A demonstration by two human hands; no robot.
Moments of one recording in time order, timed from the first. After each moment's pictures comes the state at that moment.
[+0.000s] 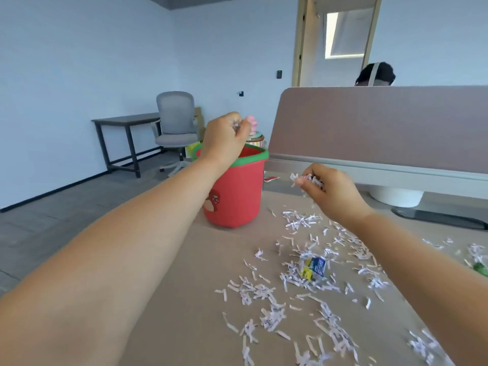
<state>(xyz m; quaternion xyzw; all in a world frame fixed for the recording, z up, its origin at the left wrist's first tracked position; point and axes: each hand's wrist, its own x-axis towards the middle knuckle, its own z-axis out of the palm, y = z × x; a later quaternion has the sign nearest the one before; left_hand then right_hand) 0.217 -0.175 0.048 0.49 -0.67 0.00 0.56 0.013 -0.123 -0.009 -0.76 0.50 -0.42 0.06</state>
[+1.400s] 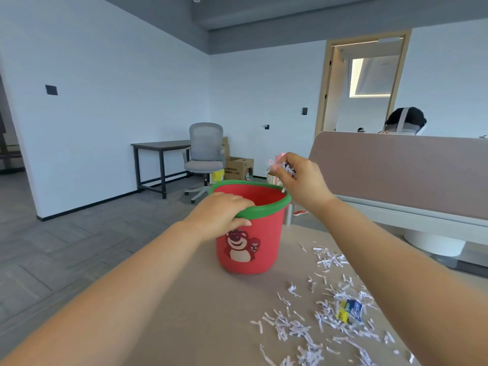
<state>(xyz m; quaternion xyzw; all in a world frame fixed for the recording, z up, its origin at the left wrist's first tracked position) 0.311 -0.111 0.014 0.50 -0.83 0.18 0.18 0.125 -0.147 0.060 -0.78 0.36 -0.50 0.09</state>
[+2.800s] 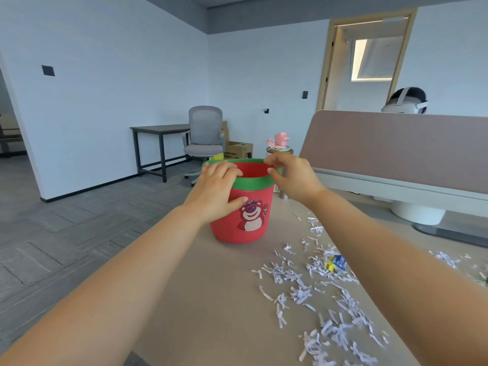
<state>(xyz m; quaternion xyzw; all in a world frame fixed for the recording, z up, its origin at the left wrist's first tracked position) 0.315 -0.063 -0.011 0.56 -0.76 0.19 0.26 0.125 -0.106 0.024 -0.82 0.39 -0.42 0.06</state>
